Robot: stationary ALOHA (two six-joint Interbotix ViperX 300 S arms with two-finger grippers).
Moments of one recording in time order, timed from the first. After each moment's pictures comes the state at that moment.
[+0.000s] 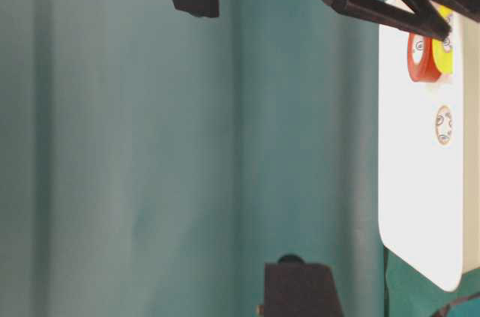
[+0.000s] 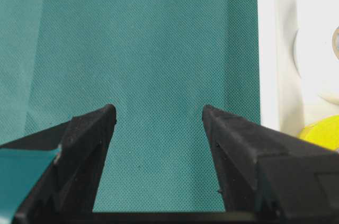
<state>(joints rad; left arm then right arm) -0.29 0.11 0.75 -0.03 0.04 -0.04 -0.02 -0.12 0.89 -0.31 -0.06 0.42</state>
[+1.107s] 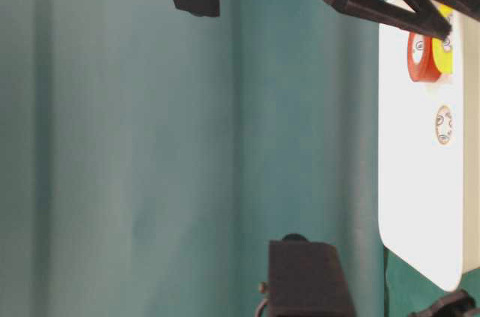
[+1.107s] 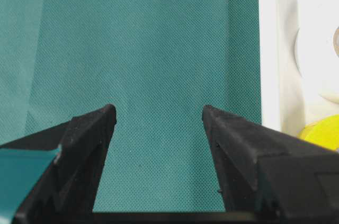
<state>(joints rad) -0.29 0.11 0.71 -0.03 0.12 -0.03 -0.02 -0.12 0.89 -0.31 -0.06 0.42</state>
